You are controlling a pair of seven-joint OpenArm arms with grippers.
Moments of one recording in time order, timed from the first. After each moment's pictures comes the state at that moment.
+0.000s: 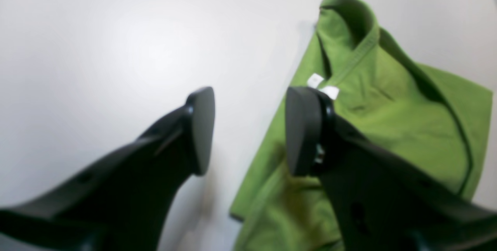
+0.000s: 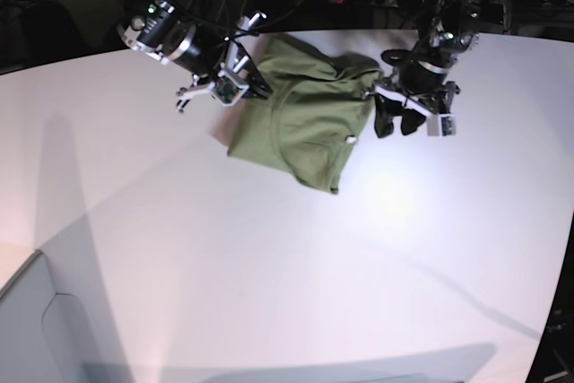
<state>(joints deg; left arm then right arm) 24.8 -19.8 4.0 107.2 -36.5 4.8 24.0 -26.6 2.2 -4.0 113.1 3.3 44.6 -30.3</state>
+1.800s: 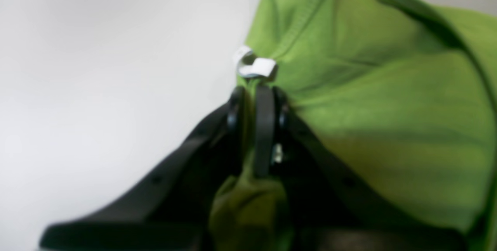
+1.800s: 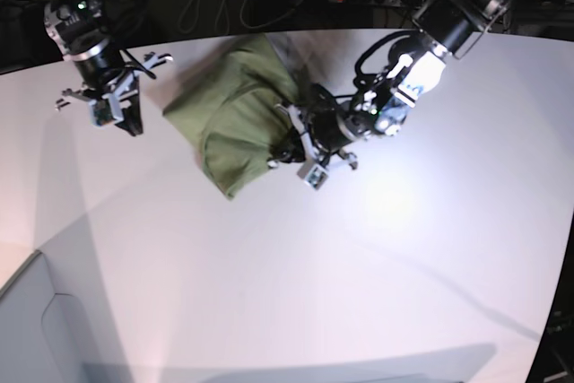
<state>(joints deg) -12.7 -21.1 44.3 77.5 -35.9 -11.4 23.4 -26.3 -3.8 30.5 119.2 3.7 44.6 -30.3</state>
